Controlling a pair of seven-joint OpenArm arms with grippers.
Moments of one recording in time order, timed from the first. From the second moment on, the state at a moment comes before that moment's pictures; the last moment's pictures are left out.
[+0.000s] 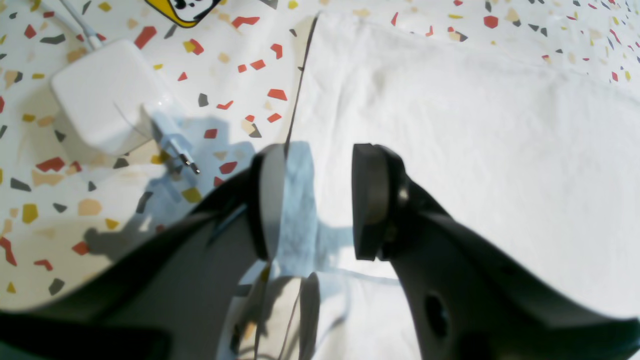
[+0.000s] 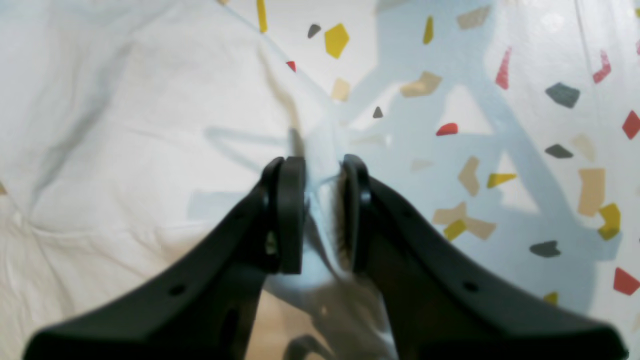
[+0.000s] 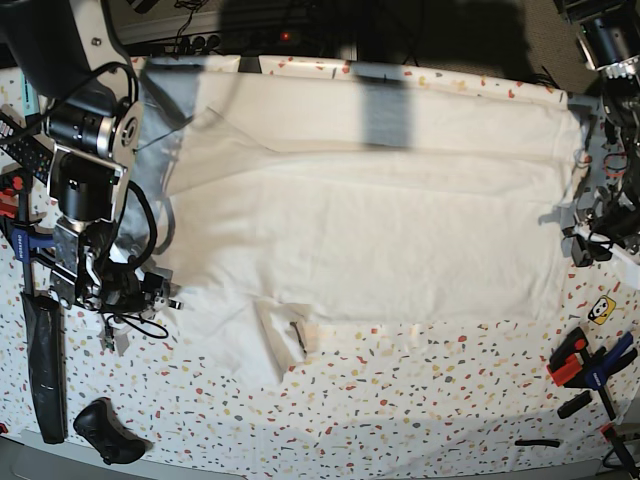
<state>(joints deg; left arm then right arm) -2.0 -16.1 -25.7 86.6 -23.8 -21.2 45.4 35.6 16.4 16.5 37.0 8.9 26.6 -45.1</state>
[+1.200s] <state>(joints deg) -14.2 -14.9 -8.7 77.7 -12.5 -17.3 36.7 35.7 25.8 16.5 36.9 31.5 33.5 -55.6</state>
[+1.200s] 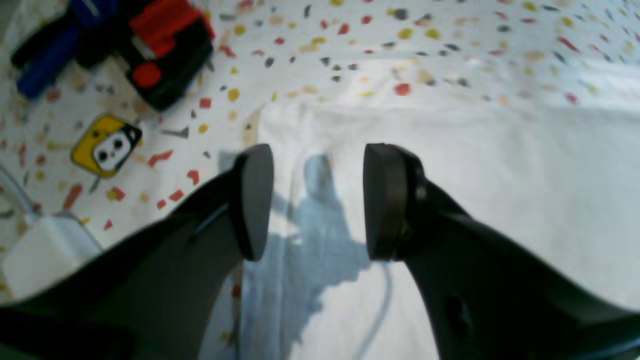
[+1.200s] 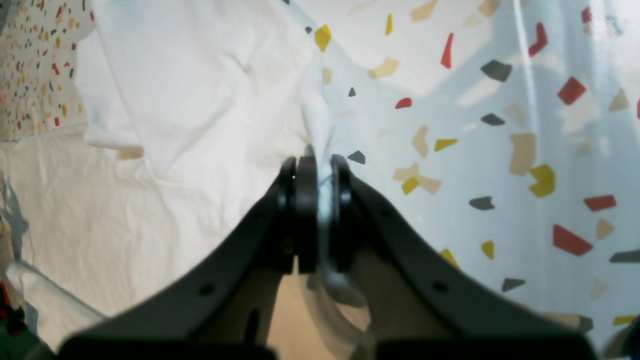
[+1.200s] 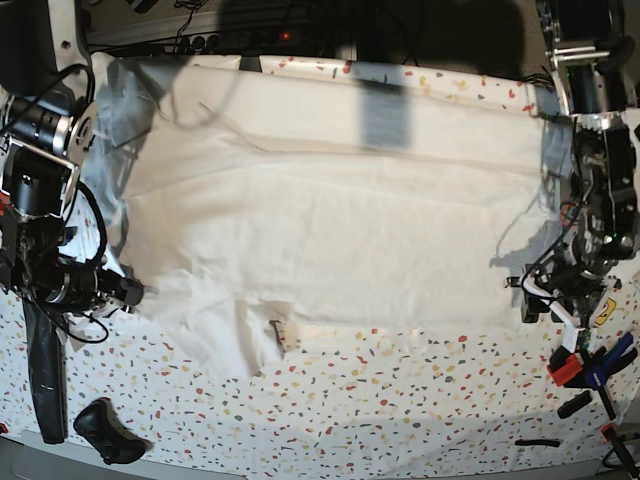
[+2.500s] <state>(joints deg) -38.8 -14.2 -8.4 21.8 -6.3 -25.0 20.9 35.7 25.8 16.5 36.8 37.6 33.6 -55.2</state>
